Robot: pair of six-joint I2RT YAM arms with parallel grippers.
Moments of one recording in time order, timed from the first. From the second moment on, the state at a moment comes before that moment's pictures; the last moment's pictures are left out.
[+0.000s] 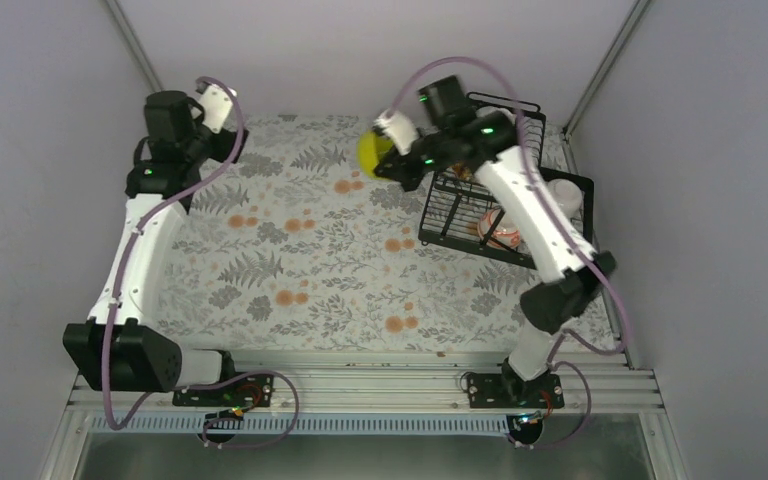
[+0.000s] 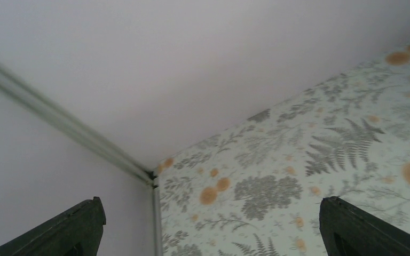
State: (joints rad) left arm -0.06 1.33 1.39 -0.44 -0.03 0.46; right arm 0.51 1.72 2.06 -1.18 -0.54 -0.32
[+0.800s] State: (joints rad) left arm 0.31 1.31 1.35 -0.41 0.16 0.45; right arm 1.06 2.26 2.10 -1.03 -0.02 -0.40
